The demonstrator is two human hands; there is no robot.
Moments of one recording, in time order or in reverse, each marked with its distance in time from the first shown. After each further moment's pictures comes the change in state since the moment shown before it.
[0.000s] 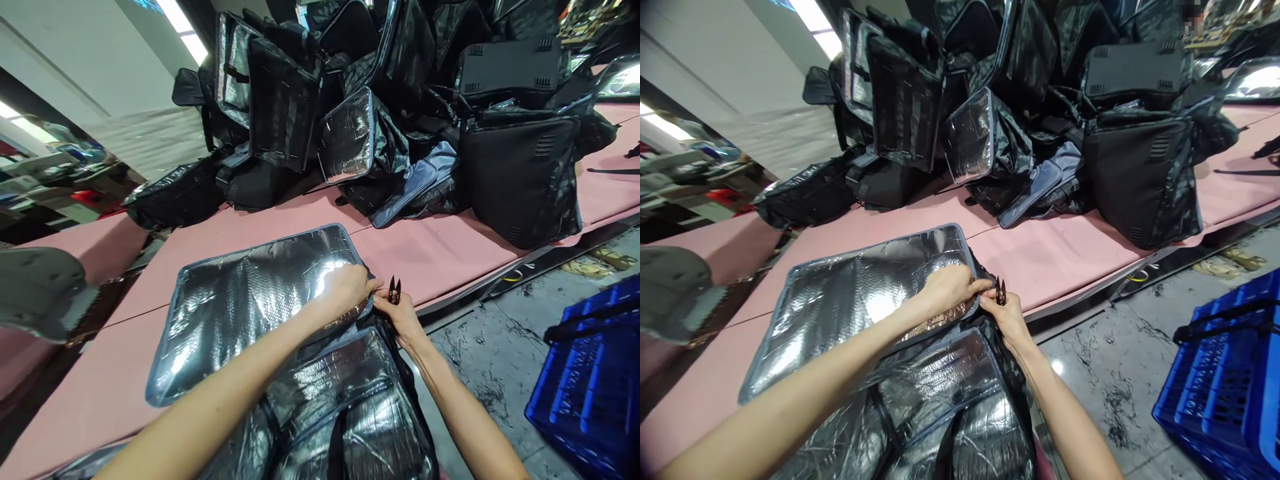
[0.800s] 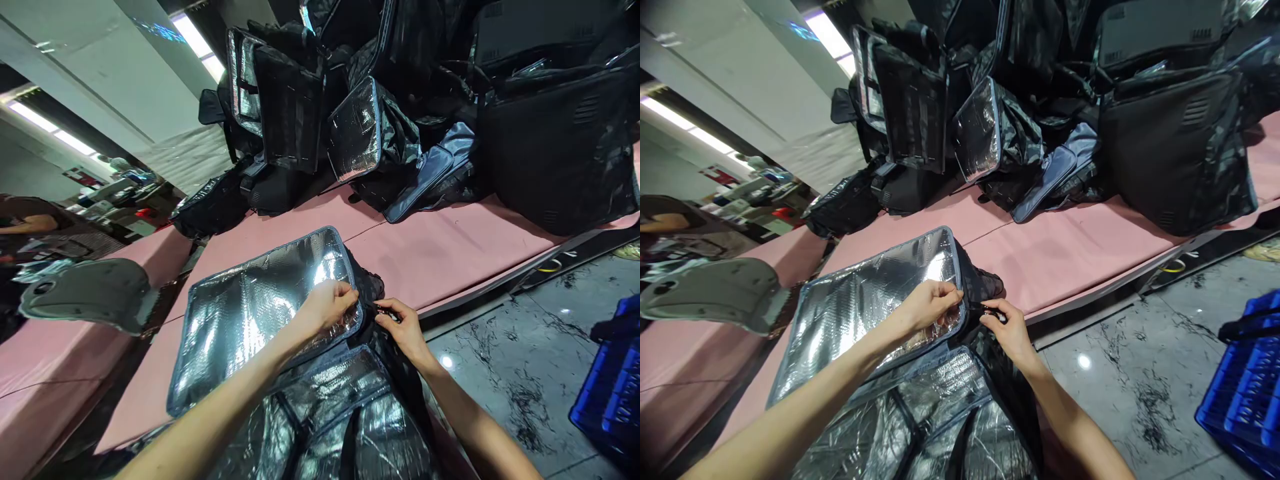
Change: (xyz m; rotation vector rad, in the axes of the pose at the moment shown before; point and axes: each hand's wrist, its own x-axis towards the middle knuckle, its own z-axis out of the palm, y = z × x) left_hand -0.034 -0.051 0.016 -0.638 -0.083 -0.095; right_hand -0.016 0.027 0.008 -0.294 -0.057 -0.213
